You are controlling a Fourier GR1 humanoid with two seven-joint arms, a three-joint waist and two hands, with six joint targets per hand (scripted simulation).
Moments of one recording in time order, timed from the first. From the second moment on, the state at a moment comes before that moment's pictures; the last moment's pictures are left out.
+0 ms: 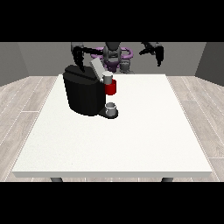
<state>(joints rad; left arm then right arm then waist) -0.33 0.03 0.16 -1.24 -0.14 -0.29 -0.12 -0.57 -0.19 -0.19 -1.06 -0.06 0.01 0.09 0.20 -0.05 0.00</state>
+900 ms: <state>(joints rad) -0.24 0.08 0.14 -1.40 -0.12 -0.24 -0.12 -0.74 -0.17 -0.13 -0.99 0.00 0.01 0.07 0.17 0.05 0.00</state>
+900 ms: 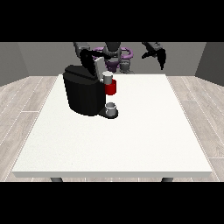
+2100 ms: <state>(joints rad) -0.33 0.06 0.07 -1.42 -0.13 -0.27 -0.10 -0.89 -0.25 -0.09 -1.14 0.11 -0.12 0.43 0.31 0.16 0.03</state>
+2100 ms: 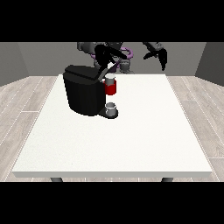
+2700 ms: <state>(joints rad) -0.40 0.07 0.07 -1.43 -0.11 -0.29 -0.12 -1.13 -0.25 -0.01 -1.10 0.18 -0.07 0.29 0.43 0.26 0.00</state>
